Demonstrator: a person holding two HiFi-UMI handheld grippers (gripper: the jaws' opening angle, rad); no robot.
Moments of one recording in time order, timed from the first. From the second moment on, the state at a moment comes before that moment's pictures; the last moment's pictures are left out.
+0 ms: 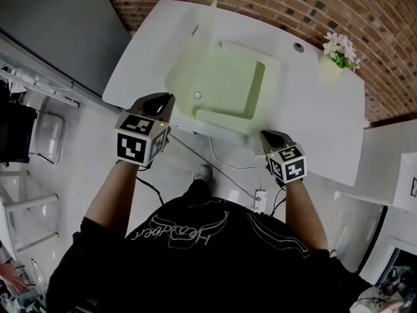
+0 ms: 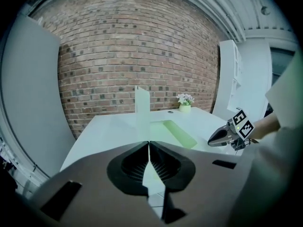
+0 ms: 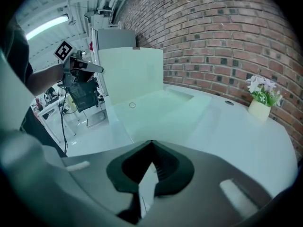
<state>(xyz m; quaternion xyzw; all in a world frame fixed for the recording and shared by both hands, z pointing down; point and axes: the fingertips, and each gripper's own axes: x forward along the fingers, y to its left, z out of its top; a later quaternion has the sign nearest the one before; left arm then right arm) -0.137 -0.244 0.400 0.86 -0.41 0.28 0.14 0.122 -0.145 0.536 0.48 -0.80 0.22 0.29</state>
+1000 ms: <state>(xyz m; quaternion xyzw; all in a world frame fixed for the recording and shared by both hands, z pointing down) -0.216 -0.273 0.445 0.83 -0.44 0.22 0.28 0.123 -0.145 0.534 0.51 -0.79 0.23 0.27</state>
